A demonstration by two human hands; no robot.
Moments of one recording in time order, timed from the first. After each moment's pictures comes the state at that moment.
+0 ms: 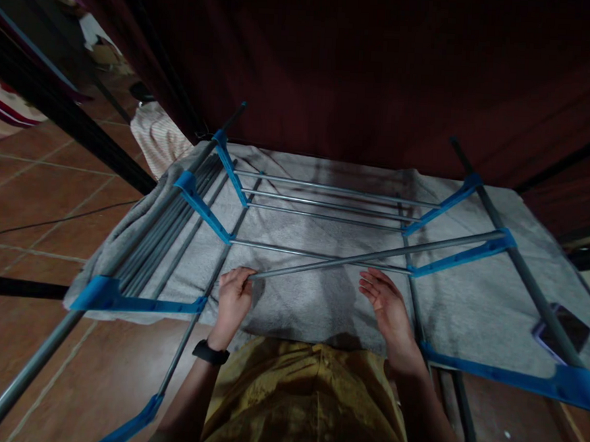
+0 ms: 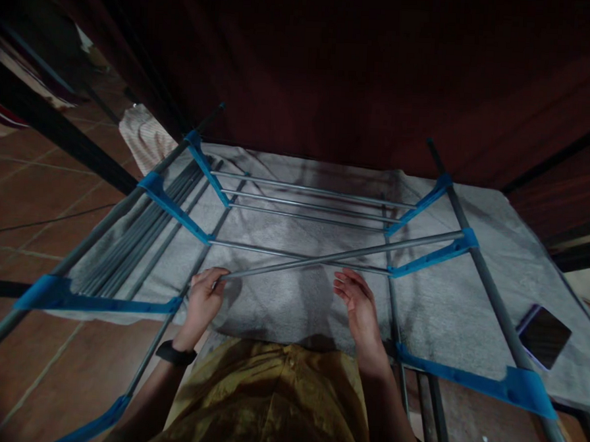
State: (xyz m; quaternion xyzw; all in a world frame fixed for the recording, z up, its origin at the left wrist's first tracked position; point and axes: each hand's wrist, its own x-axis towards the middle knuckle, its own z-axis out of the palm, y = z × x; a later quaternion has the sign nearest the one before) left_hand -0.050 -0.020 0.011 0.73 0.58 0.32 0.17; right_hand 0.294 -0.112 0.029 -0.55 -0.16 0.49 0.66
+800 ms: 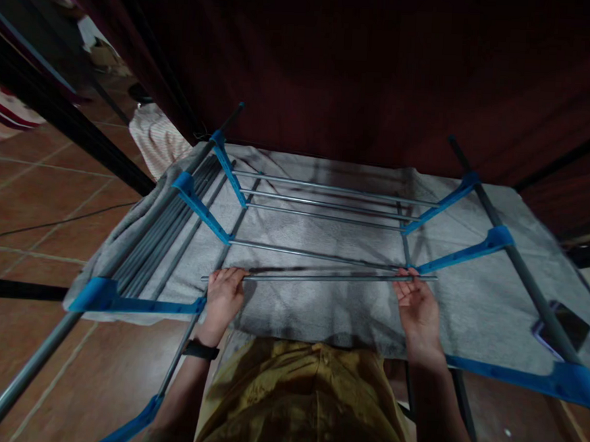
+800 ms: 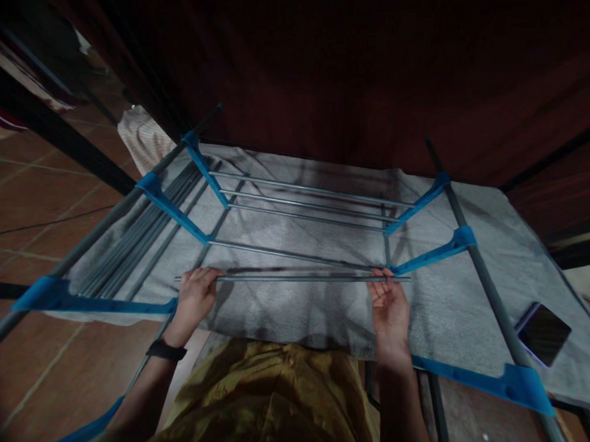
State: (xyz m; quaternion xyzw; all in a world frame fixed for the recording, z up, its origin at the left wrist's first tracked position) left_hand -0.071 -0.013 0.014 0.80 0.55 0.21 0.07; right_hand 0.357 -0.118 0.016 -0.49 -0.05 0.39 0.77
